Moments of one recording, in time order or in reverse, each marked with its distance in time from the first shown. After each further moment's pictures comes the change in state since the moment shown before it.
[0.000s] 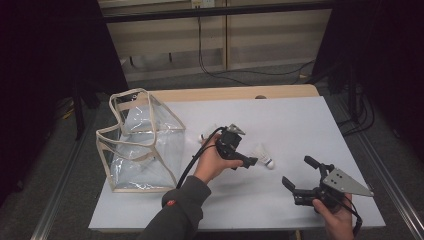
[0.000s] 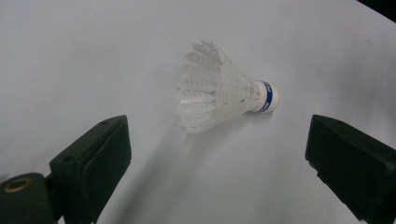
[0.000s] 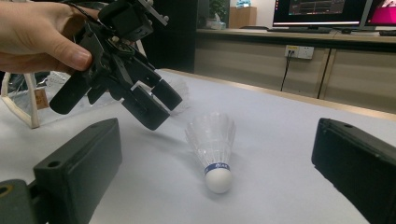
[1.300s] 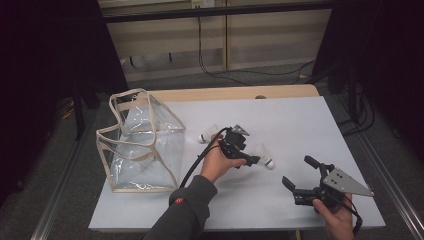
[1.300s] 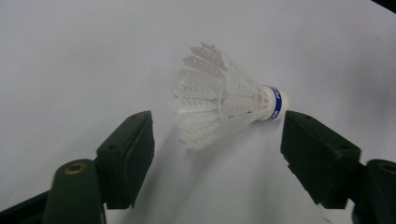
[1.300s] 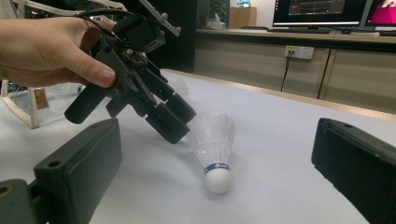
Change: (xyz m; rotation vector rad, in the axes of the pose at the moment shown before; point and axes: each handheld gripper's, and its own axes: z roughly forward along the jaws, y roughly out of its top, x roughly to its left) left arm 0.003 0.001 0.018 -0.005 -0.020 0.025; right arm -0.001 0.000 0.000 -0.001 0.000 -0.001
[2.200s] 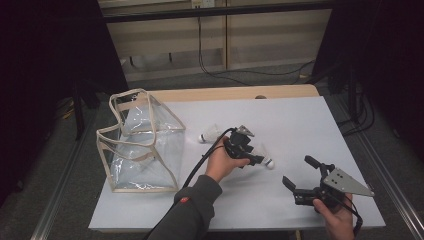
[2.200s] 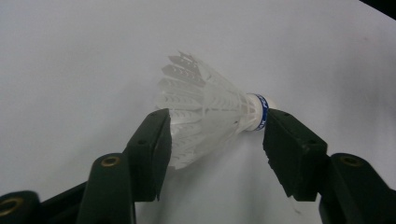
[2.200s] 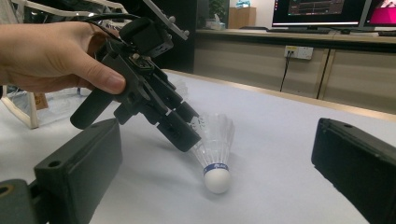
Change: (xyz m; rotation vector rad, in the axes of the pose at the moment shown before) left arm -0.006 0.004 0.011 -0.002 -0.037 0.019; right arm 0.000 0.000 0.000 -0.001 -0.002 0.003
